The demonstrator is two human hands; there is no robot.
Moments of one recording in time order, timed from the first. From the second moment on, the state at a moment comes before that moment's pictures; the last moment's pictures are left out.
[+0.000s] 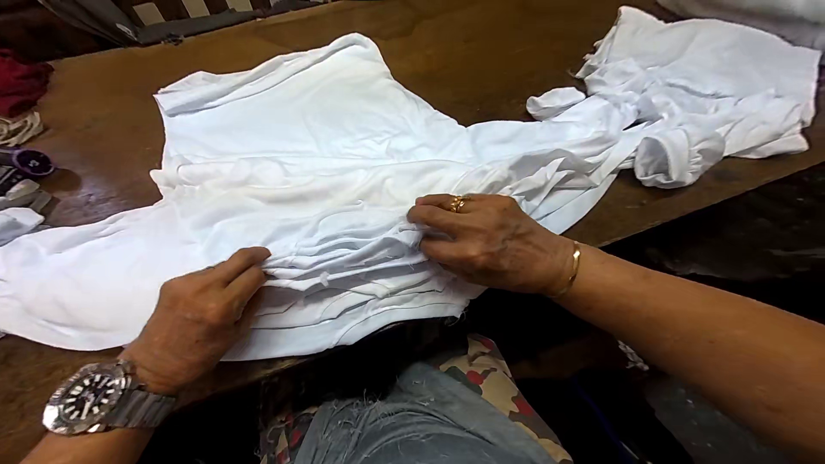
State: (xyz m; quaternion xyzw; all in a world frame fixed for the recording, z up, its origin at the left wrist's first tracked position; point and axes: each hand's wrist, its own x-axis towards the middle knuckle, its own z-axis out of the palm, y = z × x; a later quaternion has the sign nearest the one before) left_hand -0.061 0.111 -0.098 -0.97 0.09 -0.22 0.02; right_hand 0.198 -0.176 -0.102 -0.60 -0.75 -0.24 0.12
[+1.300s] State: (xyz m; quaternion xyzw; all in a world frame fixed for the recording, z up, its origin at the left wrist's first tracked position) left_hand -0.104 0.129 -0.121 -0.96 -0.01 -0.26 -0.12; right_hand 0.138 -0.157 -0.124 -0.66 -0.71 -0.15 0.20
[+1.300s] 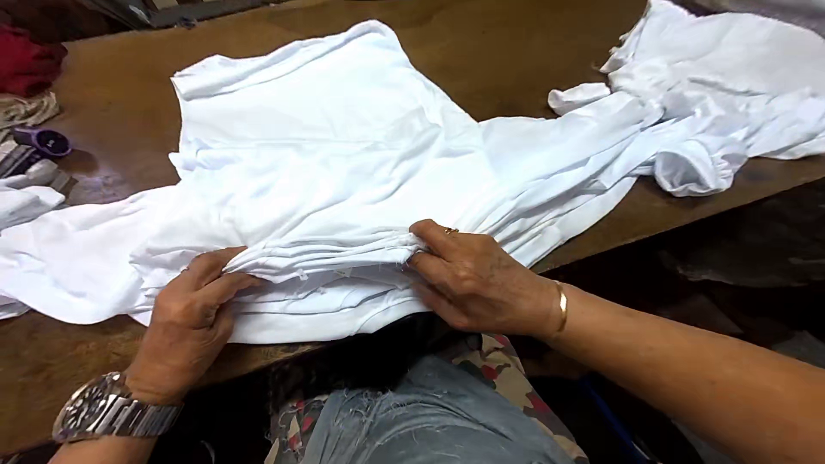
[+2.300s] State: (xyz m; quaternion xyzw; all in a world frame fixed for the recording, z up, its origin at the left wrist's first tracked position) left_hand -0.058 0.118 -0.121 -0.97 0.02 -0.24 -0.04; right_hand 0.202 -0.170 -0.100 -0.61 -0.72 0.00 0.32
